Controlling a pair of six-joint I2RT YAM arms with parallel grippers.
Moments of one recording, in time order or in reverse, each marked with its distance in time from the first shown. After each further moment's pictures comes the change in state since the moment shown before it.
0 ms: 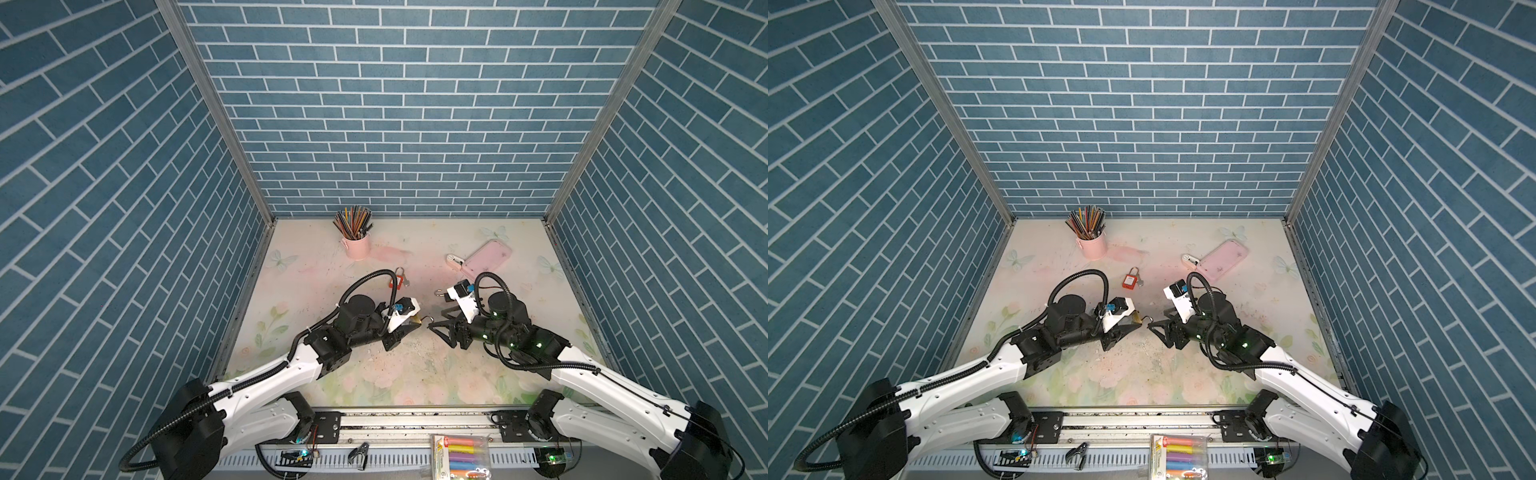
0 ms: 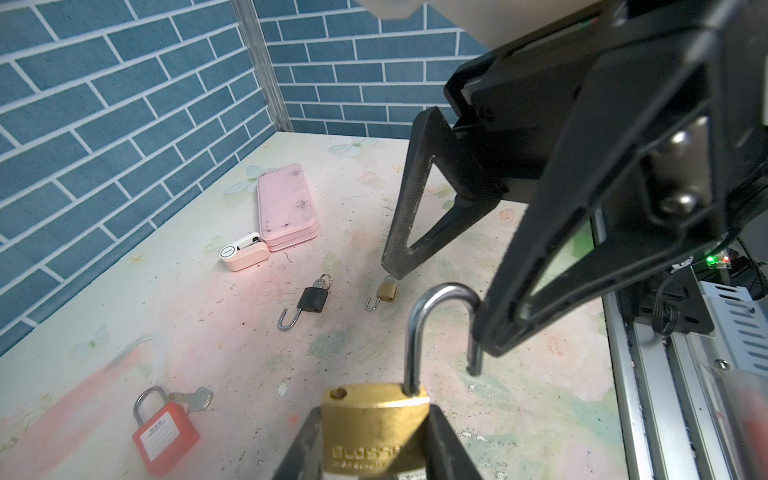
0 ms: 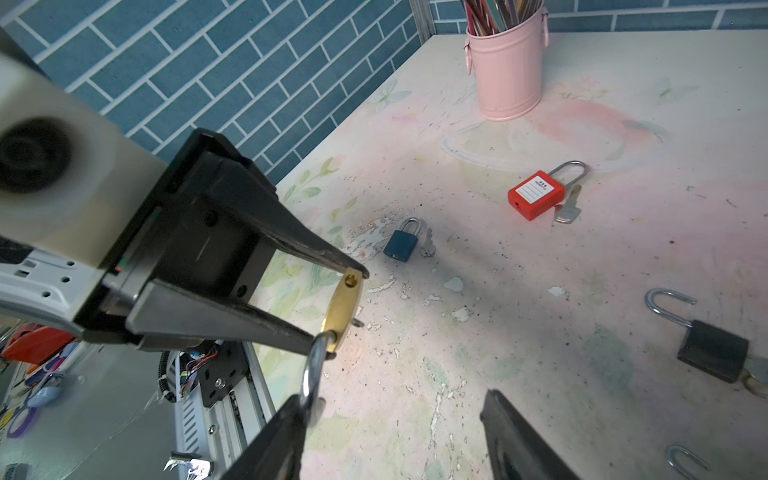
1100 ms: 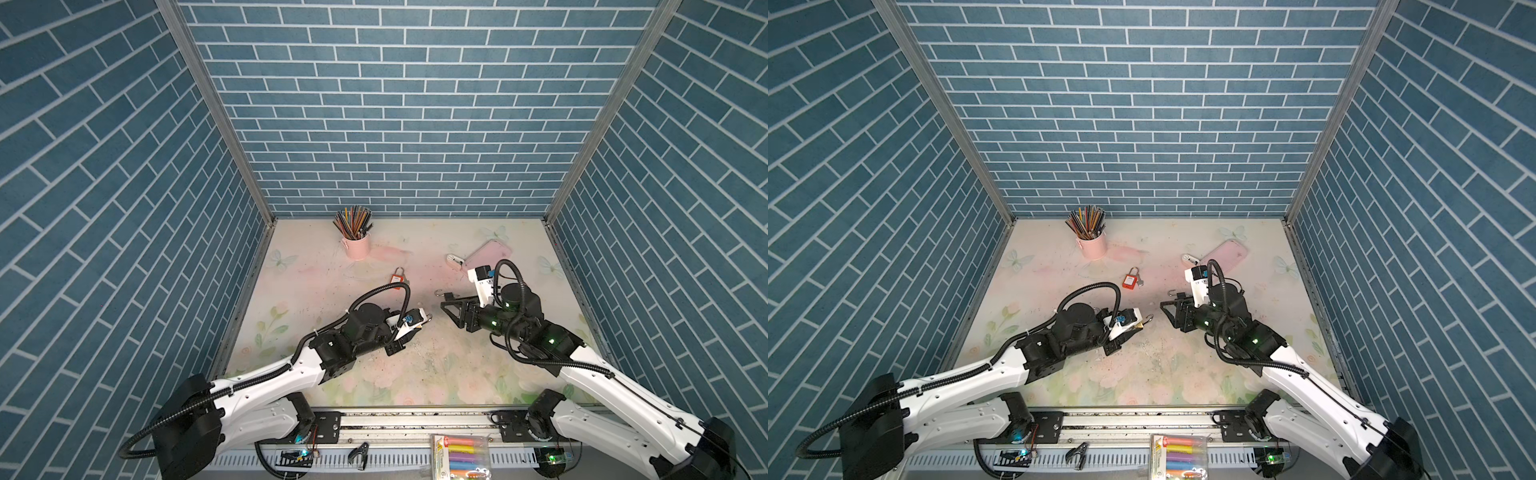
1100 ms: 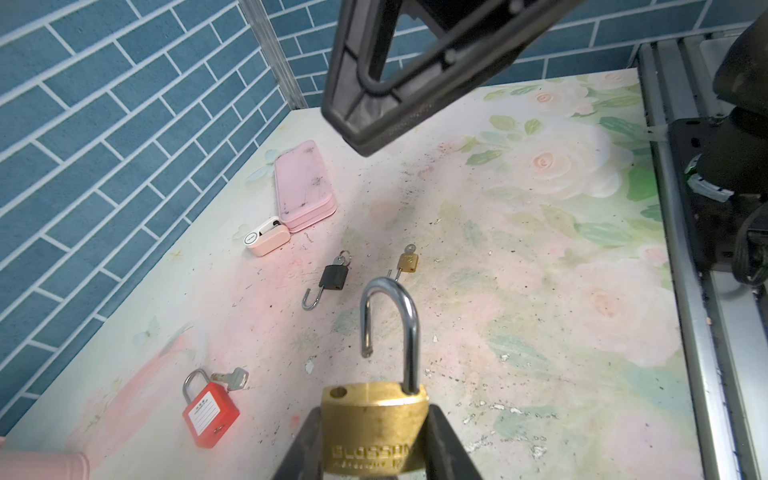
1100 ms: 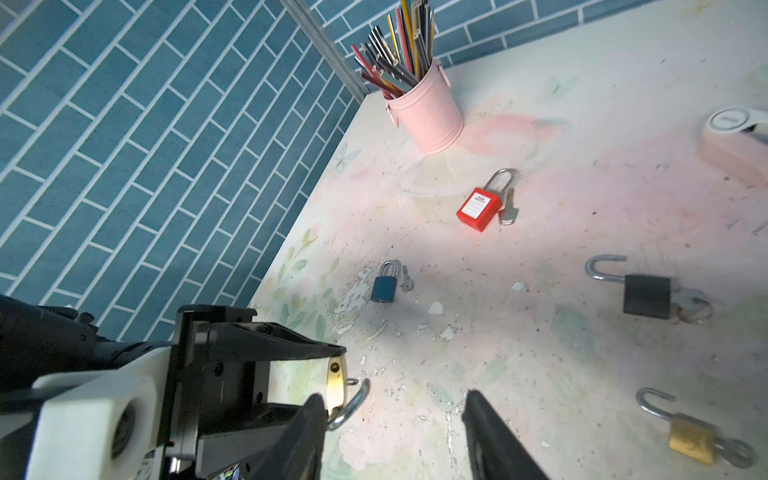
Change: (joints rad) left arm -0.103 0.008 -0.001 -0.046 -0.230 0.117; right arm -0.078 -0.024 0.069 -0.074 0.031 0.320
